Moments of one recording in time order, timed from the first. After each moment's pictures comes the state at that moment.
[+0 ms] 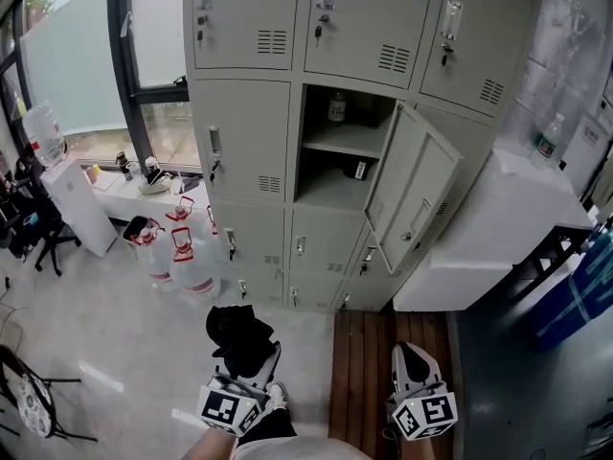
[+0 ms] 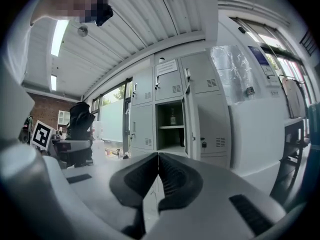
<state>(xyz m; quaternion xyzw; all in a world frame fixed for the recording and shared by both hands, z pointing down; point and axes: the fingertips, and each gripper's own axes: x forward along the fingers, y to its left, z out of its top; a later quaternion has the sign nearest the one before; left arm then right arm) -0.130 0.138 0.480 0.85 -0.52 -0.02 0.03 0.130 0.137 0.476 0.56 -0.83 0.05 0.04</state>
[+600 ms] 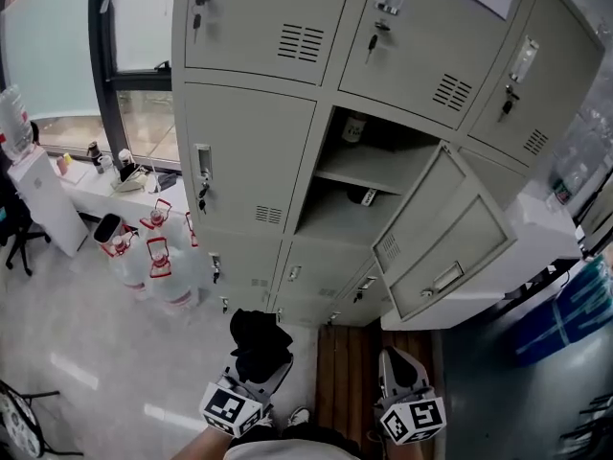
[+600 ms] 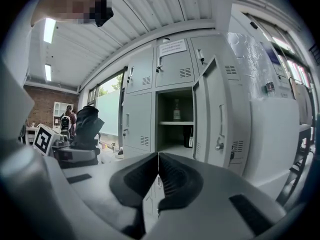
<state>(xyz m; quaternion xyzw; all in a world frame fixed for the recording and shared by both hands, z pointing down) -0.150 -0.011 0.515 0.90 -0.42 -0.02 0.12 0.052 -0.011 0.472 0.57 -0.82 0.06 0.09</state>
